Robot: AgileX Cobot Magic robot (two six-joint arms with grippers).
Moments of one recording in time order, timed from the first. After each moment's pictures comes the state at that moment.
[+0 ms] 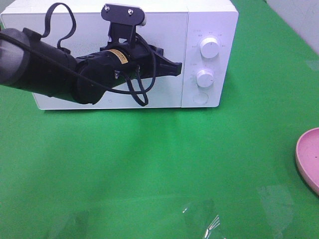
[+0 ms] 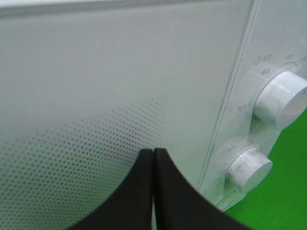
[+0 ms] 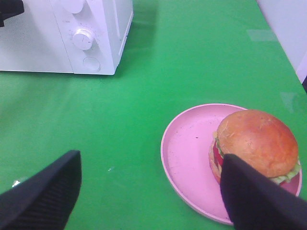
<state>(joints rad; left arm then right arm) -0.69 2.03 -1.15 -0.21 -0.51 0.10 0.09 0.00 -0.49 -0.03 0.97 0.05</state>
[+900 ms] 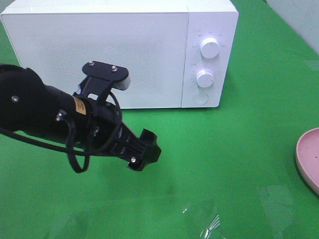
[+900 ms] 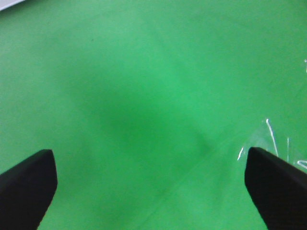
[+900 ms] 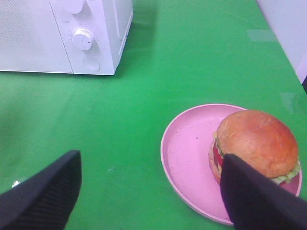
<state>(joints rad) -0.78 1.63 -0.81 -0.28 0.21 0.09 0.09 0.00 -0.49 -0.03 0.97 0.05</state>
